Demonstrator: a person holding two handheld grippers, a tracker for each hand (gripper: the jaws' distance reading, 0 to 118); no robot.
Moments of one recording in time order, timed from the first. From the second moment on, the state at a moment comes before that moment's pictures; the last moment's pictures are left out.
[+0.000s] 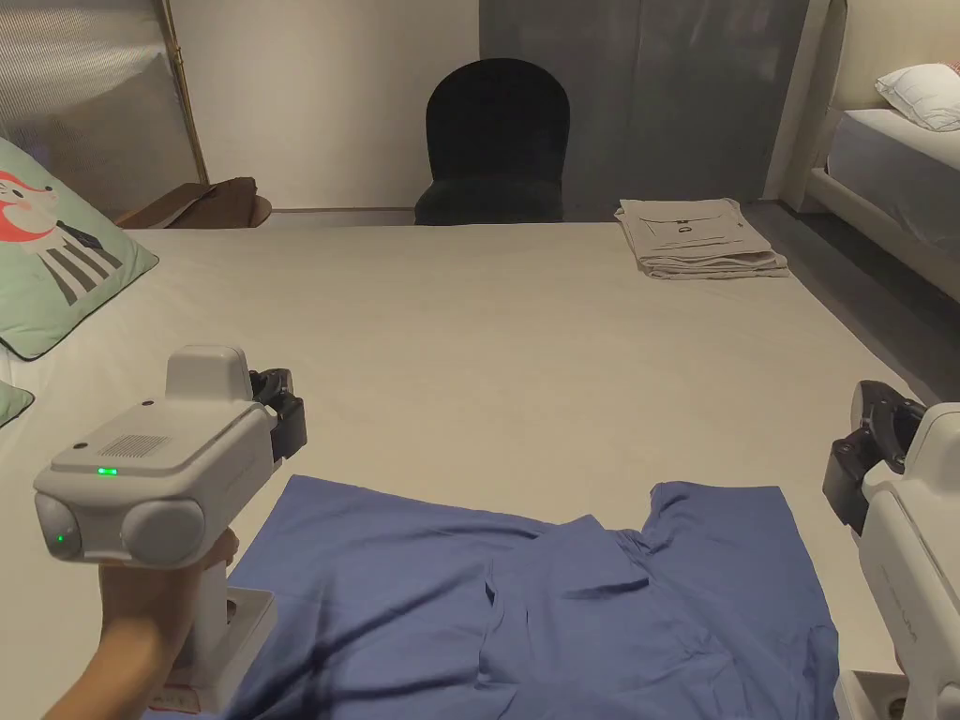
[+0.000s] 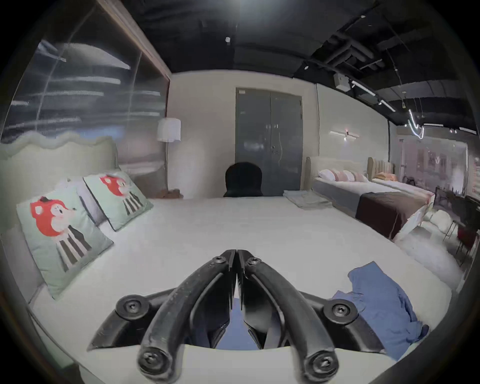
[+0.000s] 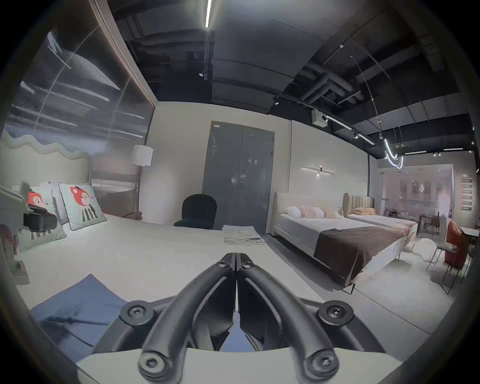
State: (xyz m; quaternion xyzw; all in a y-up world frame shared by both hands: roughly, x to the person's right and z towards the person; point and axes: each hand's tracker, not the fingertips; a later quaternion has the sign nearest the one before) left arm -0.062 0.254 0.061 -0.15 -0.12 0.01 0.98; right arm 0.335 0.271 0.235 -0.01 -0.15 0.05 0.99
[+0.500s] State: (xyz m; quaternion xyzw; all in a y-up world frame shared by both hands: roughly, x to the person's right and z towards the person) left arm -0.066 0.134 -0.134 -0.44 -0.11 -0.08 0.89; right arm 0.357 0.232 0.153 -0.06 -0.16 0.05 0.98
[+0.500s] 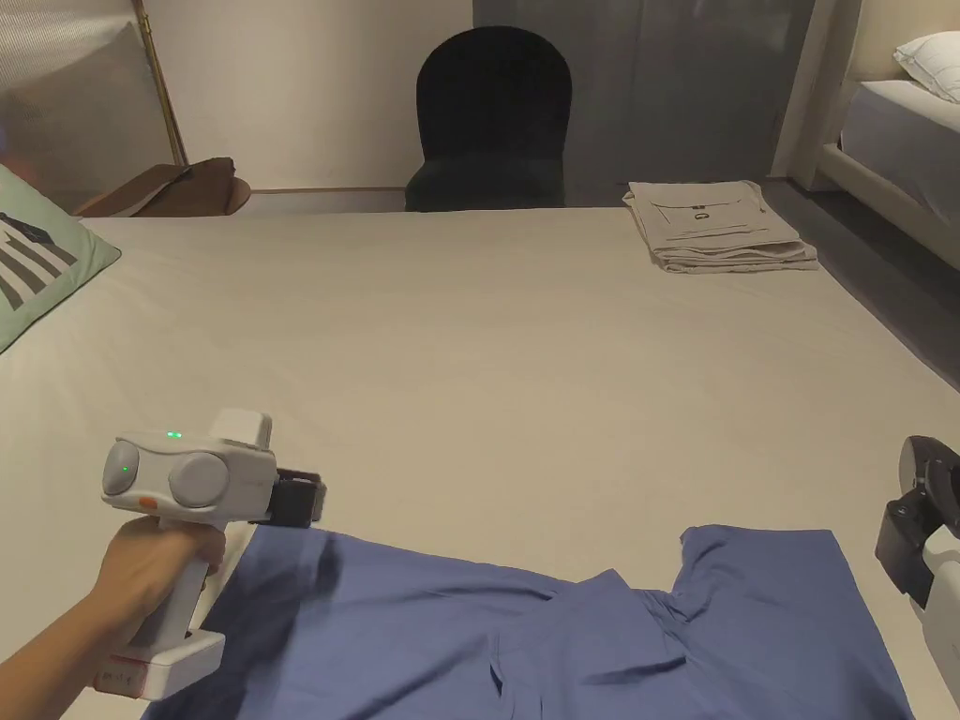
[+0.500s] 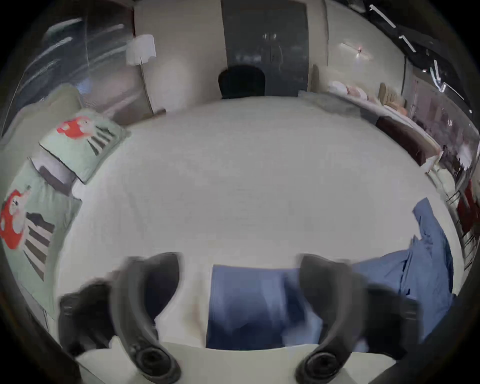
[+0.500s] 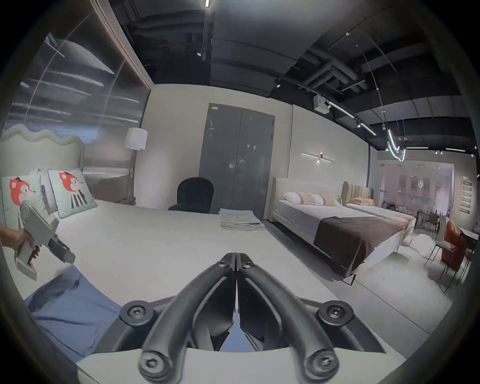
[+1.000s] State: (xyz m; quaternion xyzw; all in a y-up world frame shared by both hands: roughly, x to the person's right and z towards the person) left arm -0.045 0.096 -0.123 -0.44 -0.14 -0.09 0.88; right arm 0.377 0.197 0.138 -0.12 -0.17 0.04 0.98
